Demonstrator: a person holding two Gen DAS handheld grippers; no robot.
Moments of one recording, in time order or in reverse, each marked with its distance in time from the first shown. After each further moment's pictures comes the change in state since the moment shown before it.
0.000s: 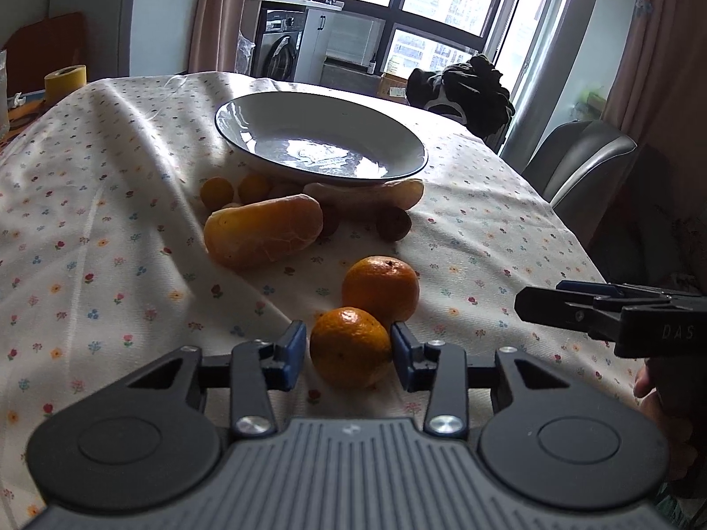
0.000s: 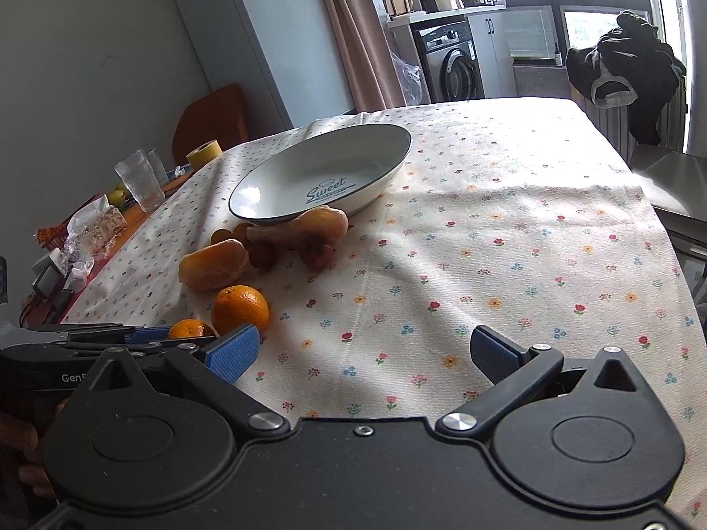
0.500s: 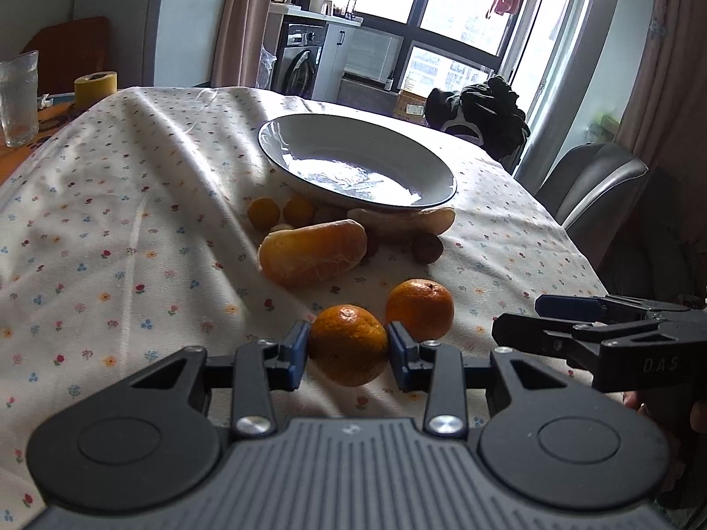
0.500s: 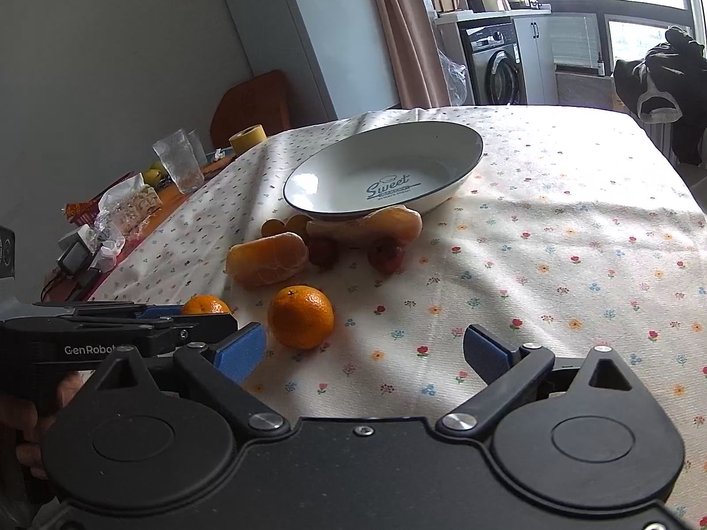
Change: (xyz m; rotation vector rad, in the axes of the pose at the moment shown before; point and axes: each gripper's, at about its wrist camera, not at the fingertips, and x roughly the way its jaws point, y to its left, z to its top) left arm -0.020 0.023 0.006 -0.044 -0.047 0.034; right arm 0.014 0.034 0.006 -0.079 0.021 0.080
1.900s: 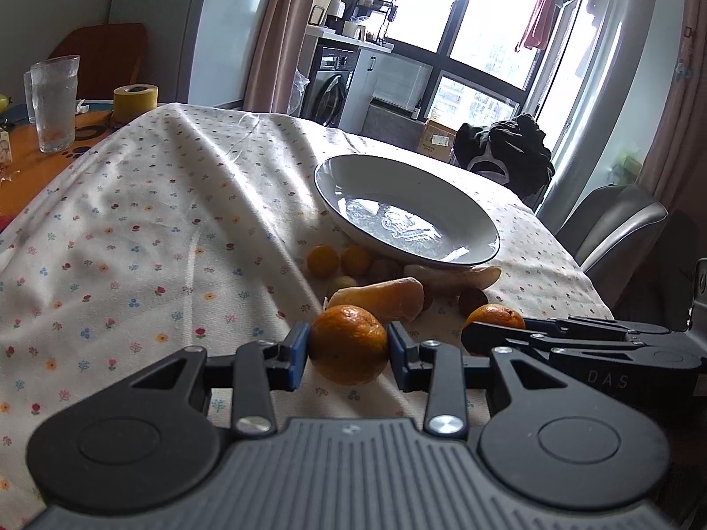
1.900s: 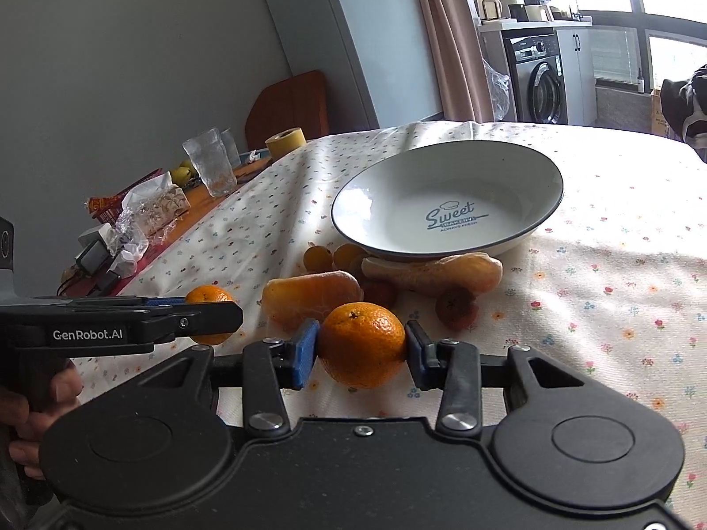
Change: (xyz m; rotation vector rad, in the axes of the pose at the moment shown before) left arm -0.008 0.031 0.023 -0.067 -0.071 0.037; right arm 0.032 0.021 0.030 -0.064 -0.014 0.075
